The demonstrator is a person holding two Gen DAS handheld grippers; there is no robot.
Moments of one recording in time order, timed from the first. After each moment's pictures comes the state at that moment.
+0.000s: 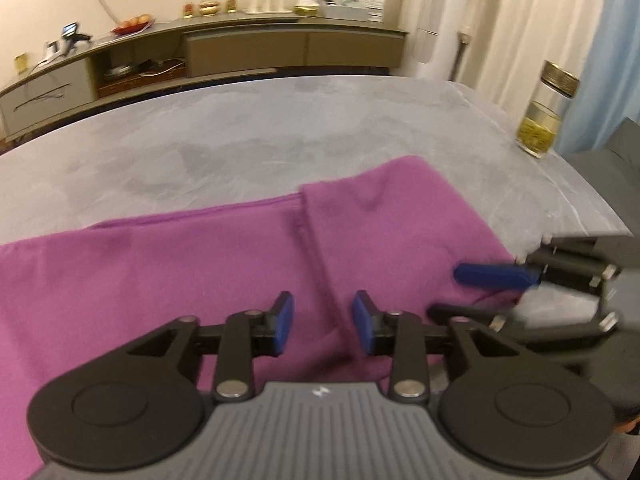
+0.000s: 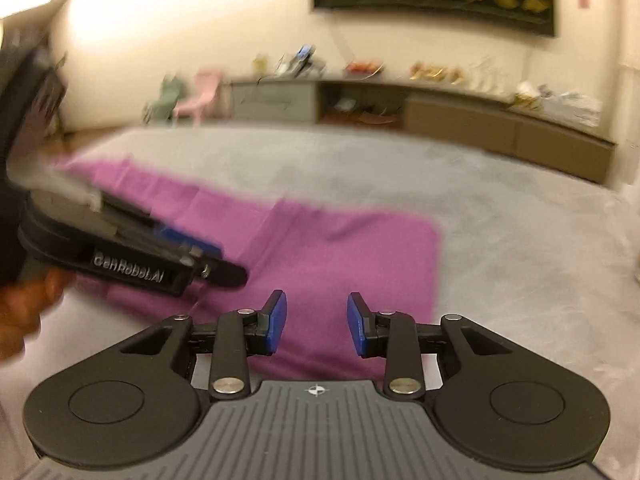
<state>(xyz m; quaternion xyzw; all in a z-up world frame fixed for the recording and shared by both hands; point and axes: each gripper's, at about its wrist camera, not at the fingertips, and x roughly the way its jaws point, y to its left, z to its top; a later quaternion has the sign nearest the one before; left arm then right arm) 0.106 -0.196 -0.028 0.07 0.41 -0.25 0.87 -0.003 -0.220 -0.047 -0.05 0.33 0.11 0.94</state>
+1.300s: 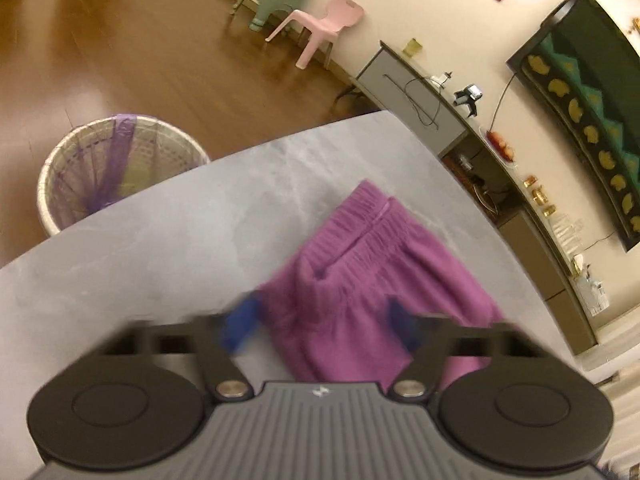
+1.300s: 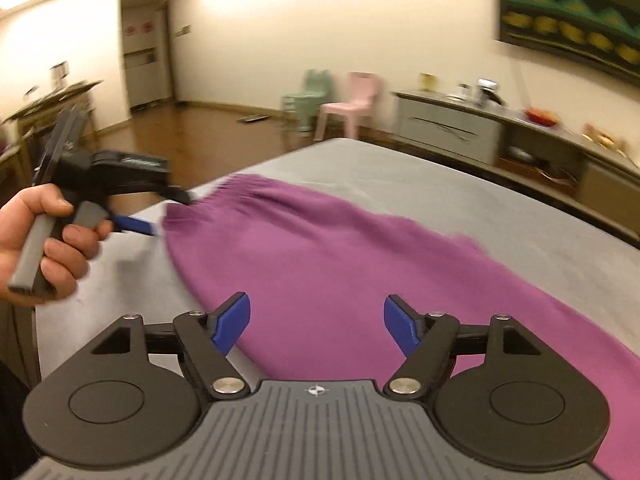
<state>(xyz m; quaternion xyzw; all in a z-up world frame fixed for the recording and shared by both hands) 0.088 0.397 -0.040 -0.33 0.36 0.10 0.87 0.066 0.205 0.005 -0.08 0.27 0.30 0.91</state>
